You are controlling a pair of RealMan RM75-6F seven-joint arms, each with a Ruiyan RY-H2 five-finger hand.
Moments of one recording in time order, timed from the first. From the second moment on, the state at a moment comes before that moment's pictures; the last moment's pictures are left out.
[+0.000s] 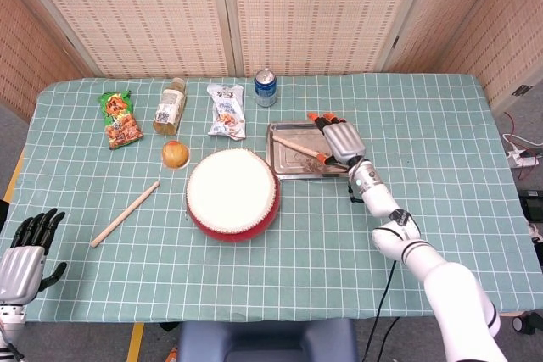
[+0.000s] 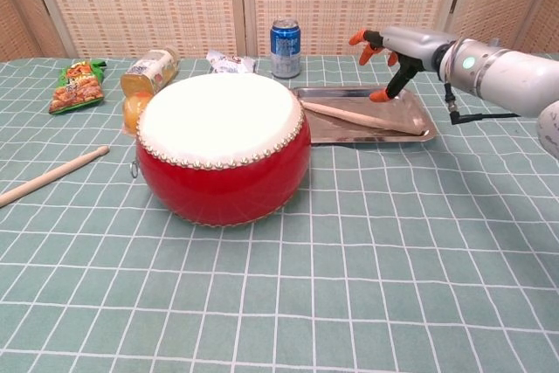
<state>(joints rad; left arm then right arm) -0.10 -1.22 -0.03 -1.43 1.50 1.46 -0.04 0.99 -1.84 0.20 -0.50 -1.36 0.73 0.37</state>
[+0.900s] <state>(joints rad) -0.14 -1.22 -0.07 -1.46 1.51 1.47 -0.01 0.31 -1.23 0.02 -1.56 -1.41 1.54 -0.12</state>
